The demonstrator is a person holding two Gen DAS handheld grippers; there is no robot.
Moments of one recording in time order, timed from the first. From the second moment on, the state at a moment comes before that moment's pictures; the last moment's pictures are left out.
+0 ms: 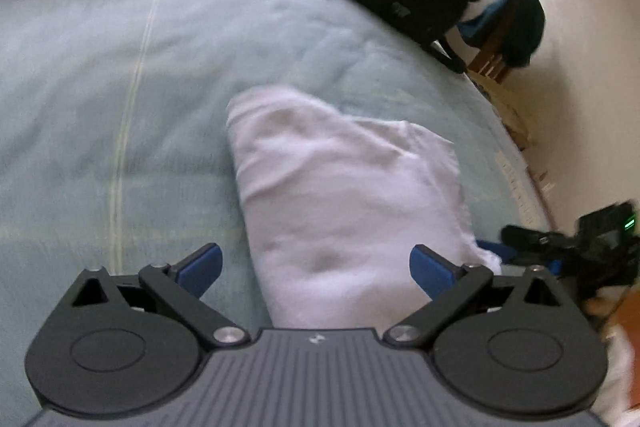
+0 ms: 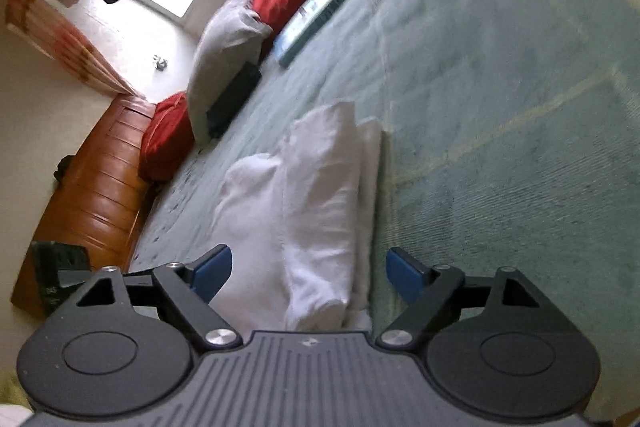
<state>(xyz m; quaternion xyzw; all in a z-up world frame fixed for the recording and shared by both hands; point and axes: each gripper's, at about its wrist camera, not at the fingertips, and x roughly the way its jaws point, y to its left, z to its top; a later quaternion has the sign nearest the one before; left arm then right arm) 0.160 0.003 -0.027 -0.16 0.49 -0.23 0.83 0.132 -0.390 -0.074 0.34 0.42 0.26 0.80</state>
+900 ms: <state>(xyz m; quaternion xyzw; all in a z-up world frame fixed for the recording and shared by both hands) 0.177 0.006 -0.062 -0.27 0.54 -0.32 0.73 0.156 -0.363 -0.080 0.36 0.47 0.33 0.74</state>
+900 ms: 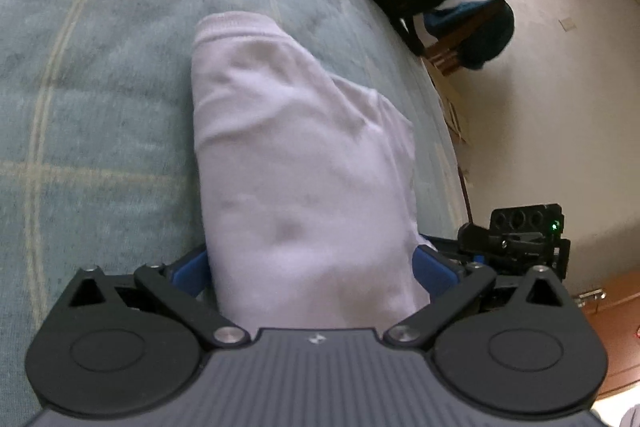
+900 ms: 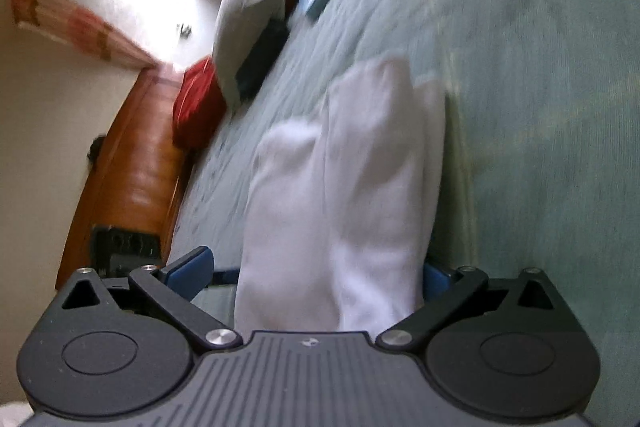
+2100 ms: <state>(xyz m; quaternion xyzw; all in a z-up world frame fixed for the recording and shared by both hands) 0.201 -0.016 -0.043 -0.35 0.50 -0.33 0.72 0.158 -0.329 -0.051 0.32 0.44 0.31 0.78</state>
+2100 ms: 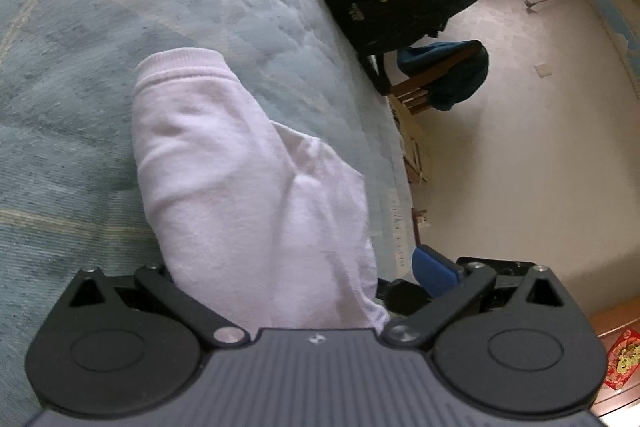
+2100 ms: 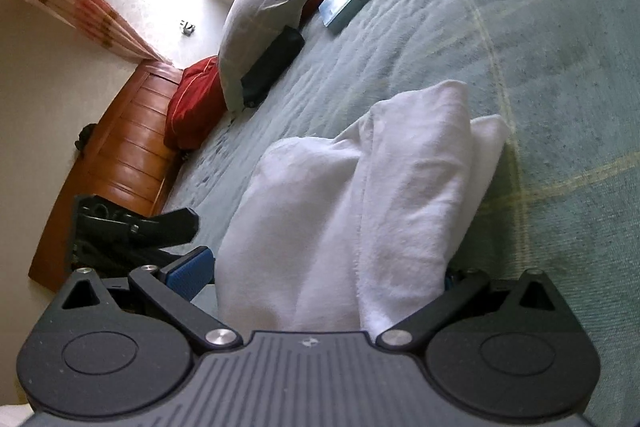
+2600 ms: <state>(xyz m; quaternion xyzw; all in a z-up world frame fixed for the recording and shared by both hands) 0.194 -0.010 -0.064 -0.37 0.51 -0.31 0.71 0.157 -0.328 -0.053 0.33 0.43 0.32 0.78</state>
